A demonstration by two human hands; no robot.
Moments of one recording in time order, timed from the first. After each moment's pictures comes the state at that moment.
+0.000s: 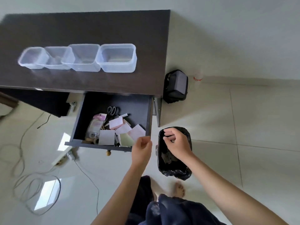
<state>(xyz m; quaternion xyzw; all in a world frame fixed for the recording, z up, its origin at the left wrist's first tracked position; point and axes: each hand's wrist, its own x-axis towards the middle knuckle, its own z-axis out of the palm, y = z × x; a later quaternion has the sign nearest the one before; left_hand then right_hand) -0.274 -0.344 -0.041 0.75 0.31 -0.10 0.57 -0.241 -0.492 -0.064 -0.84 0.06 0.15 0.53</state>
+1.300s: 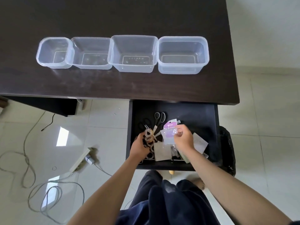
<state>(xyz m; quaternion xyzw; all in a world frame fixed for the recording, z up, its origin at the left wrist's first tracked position) -0.165 -0.023 -0.136 0.84 0.17 -0.31 0.40 -0.147 -0.213 -0.124 -0.83 0.28 0.15 0.45</state>
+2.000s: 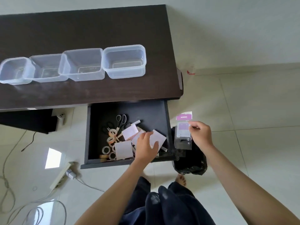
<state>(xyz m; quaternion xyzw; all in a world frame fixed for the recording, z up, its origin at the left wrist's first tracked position) -0.210 -0.220 -0.093 0.91 0.02 -0.19 0.36 -0.199 -0.443 -0.082 -0.81 0.30 0.00 0.51</state>
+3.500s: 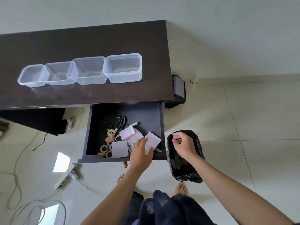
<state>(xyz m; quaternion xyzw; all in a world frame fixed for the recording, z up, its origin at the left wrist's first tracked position) -0.252 -0.236 -0.083 0.93 0.04 -0.14 0.33 -0.230 -0.433 -0.110 -0.85 0.17 0.10 0.48</state>
